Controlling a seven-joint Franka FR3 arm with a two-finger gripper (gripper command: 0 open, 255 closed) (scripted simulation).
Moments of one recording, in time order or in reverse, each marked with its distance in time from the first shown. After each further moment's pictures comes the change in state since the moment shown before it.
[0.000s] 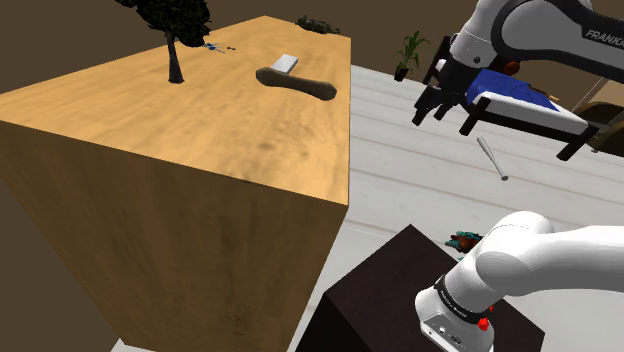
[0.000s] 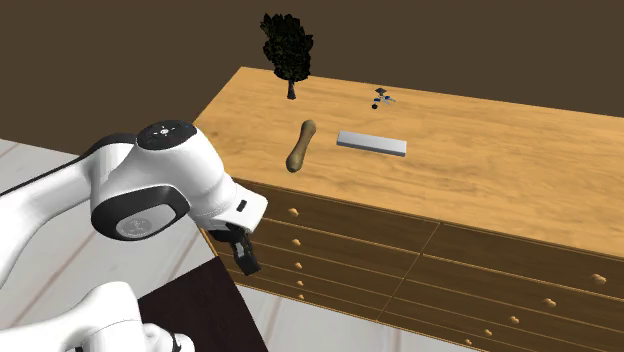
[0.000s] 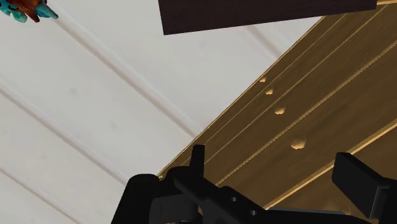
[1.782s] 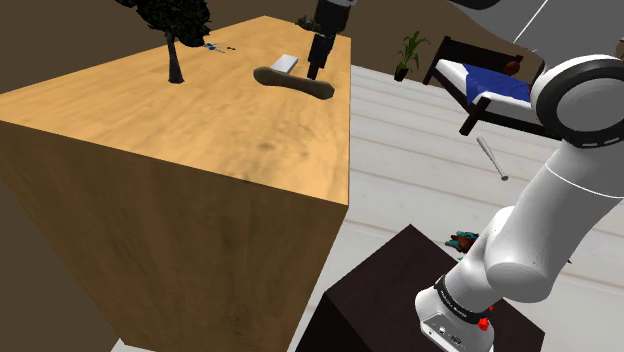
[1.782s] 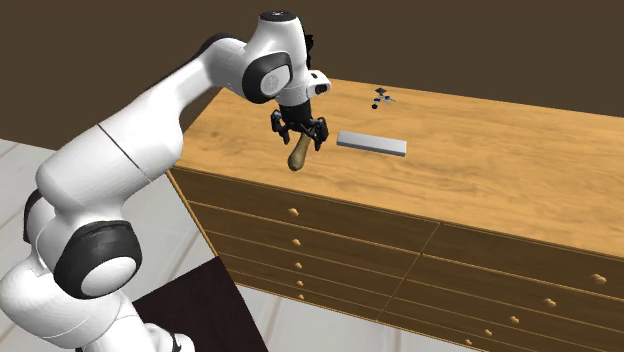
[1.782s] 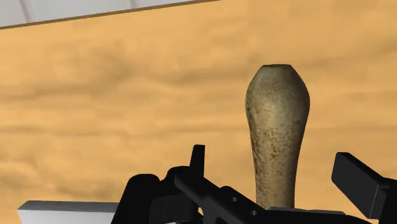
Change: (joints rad) arm 0.235 0.898 0.084 0.943 0.071 -0.070 -0.445
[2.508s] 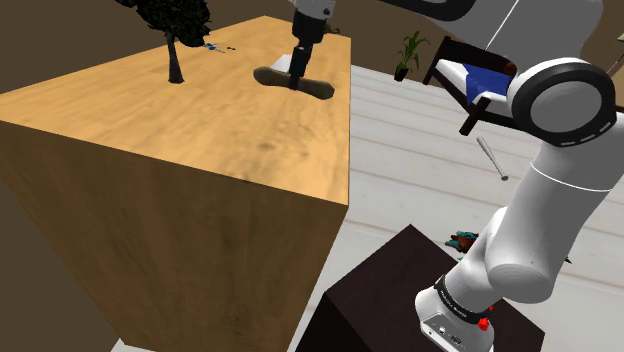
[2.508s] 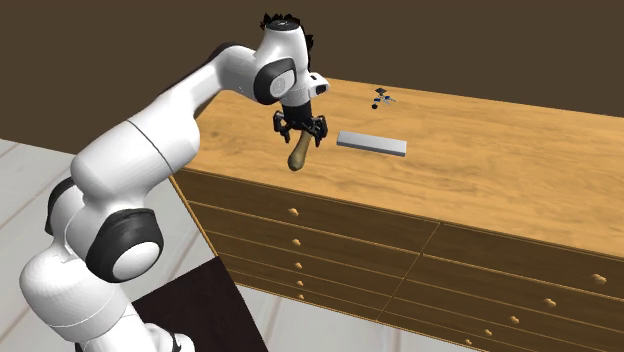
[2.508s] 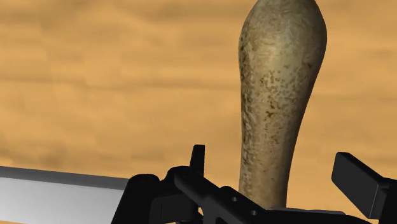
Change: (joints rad) arm 0.027 0.100 0.027 0.046 -0.003 0.048 -0.053
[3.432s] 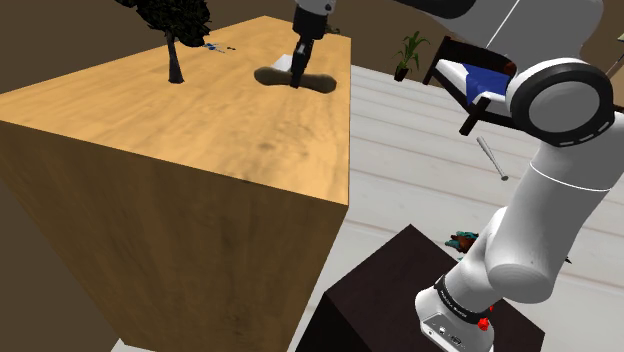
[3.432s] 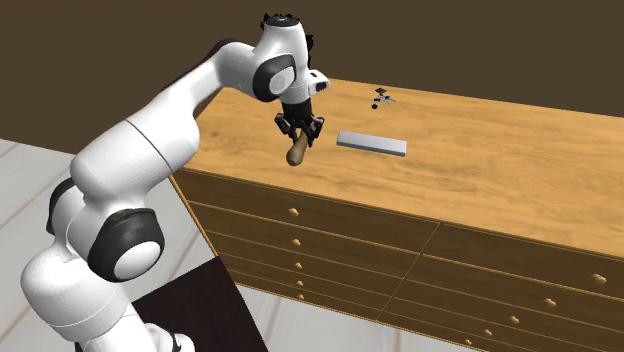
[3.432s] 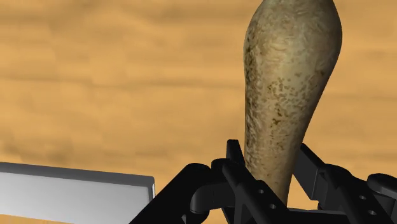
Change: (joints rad) arm 0.000 0.006 0.000 0.029 0.000 -0.023 -0.002
